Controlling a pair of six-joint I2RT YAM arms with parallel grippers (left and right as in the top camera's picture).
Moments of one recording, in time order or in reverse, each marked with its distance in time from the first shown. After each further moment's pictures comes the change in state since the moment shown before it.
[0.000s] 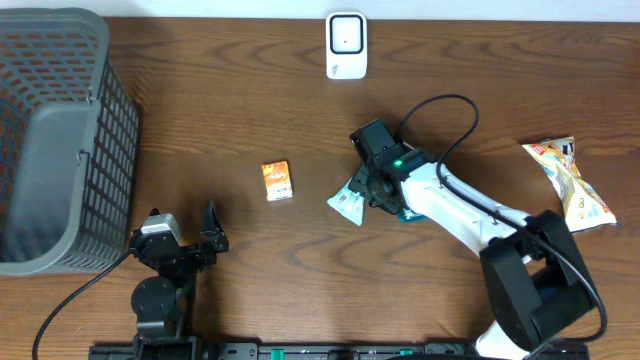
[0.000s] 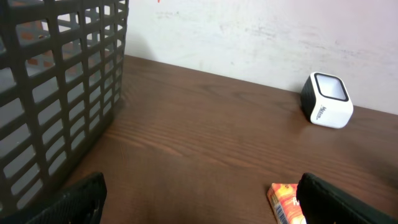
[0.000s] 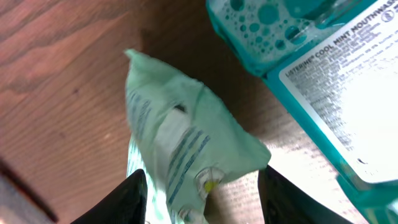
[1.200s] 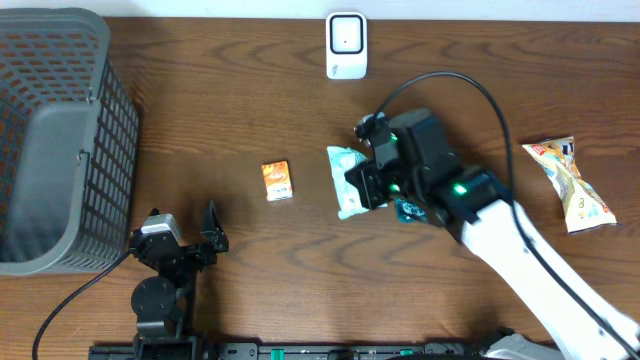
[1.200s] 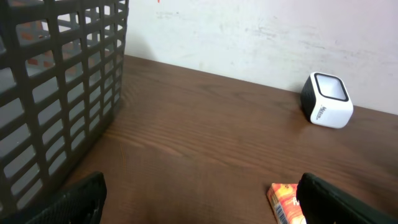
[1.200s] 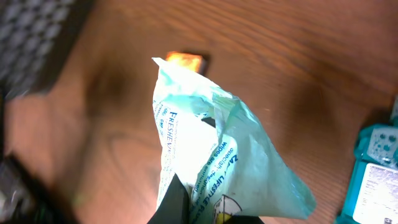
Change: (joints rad) left arm 0.000 0.000 0.000 0.000 0.000 0.000; right arm -0.020 -0.446 -0.014 -0.029 -0.372 -0.888
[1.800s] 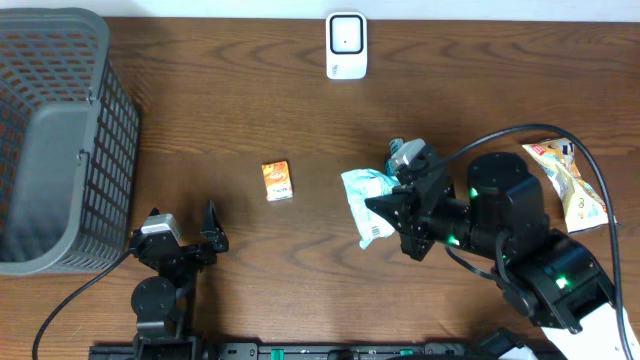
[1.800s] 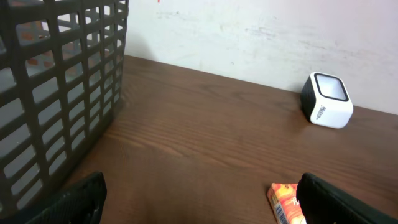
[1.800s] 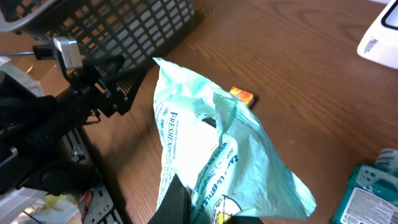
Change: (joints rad) left arm 0.000 0.000 0.000 0.000 0.000 0.000; right arm 0.000 -0.407 0.000 -0.138 -0.126 -0.148
